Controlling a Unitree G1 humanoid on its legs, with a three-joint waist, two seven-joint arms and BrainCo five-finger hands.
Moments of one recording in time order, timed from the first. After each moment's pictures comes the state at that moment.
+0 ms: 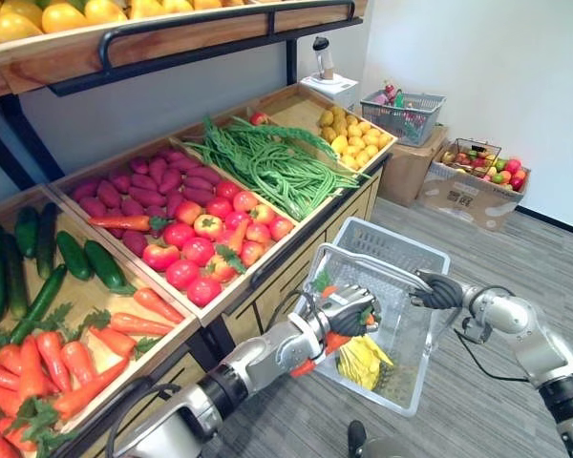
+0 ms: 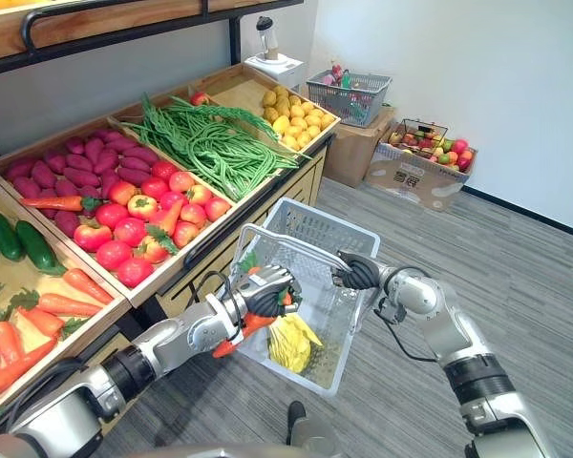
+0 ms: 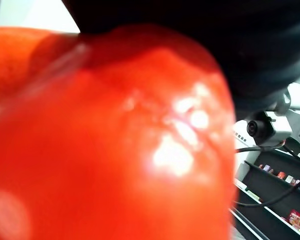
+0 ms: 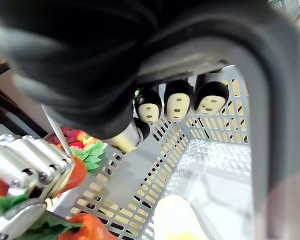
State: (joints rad) left arm -0.44 0.33 -0.79 0.38 0.57 -0.37 0.18; right arm -0.24 -0.66 0.17 0.20 -0.30 -0.23 0.55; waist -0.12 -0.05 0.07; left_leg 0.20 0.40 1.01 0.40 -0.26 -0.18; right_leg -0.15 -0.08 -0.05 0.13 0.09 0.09
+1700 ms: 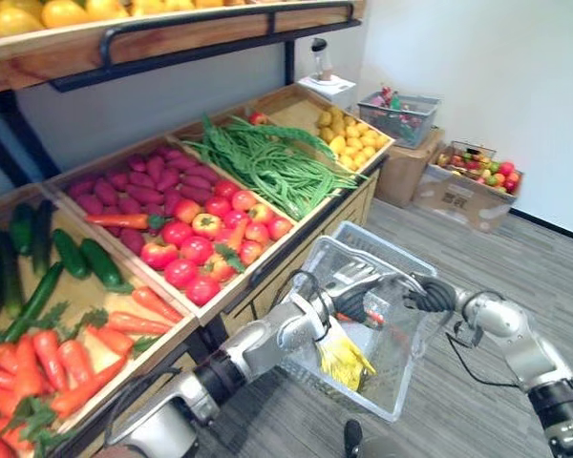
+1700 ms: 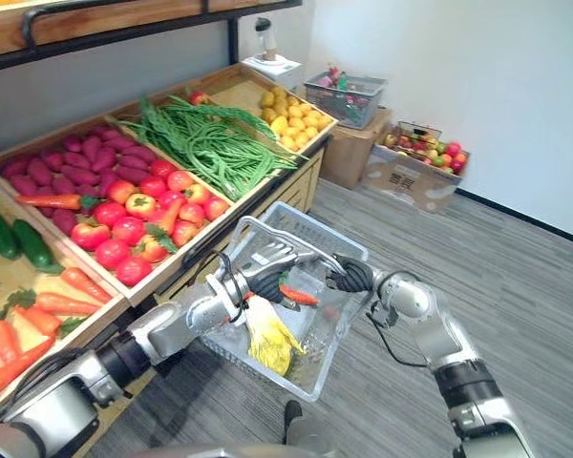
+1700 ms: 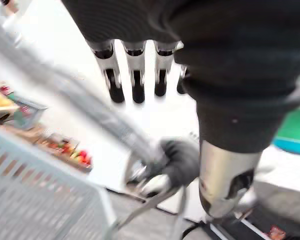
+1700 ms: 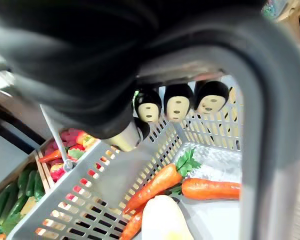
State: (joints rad) left arm -0.50 0.42 -0.76 0.05 0.45 -0.33 0.09; right arm -0.17 -0.59 0.14 0.22 -0.31 -0.15 0.53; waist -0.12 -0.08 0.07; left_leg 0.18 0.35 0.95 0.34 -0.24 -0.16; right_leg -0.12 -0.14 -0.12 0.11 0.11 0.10
